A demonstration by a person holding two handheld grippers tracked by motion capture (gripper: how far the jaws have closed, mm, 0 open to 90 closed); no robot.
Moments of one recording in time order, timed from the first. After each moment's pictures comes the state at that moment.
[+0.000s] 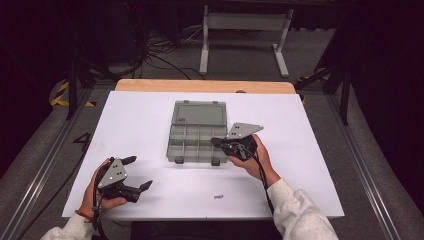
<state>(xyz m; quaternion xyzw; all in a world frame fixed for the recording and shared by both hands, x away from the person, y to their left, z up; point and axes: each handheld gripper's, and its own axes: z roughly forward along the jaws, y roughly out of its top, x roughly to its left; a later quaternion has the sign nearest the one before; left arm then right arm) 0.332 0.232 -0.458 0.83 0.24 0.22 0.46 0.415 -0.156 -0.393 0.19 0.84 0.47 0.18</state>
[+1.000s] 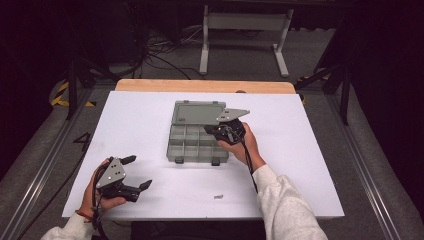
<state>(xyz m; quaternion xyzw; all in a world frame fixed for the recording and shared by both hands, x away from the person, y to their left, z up) 0.333 0.234 -0.458 0.82 0.24 0.22 0.47 0.470 -0.133 -0.404 0.24 0.84 0.46 0.17</state>
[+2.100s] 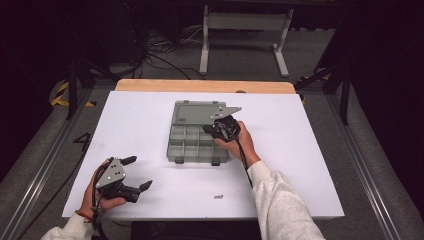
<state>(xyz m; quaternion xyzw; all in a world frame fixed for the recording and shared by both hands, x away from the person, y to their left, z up) 0.332 0.234 -0.458 0.82 0.24 0.21 0.48 0.488 -0.122 -0.417 0.26 0.85 0.42 0.16</state>
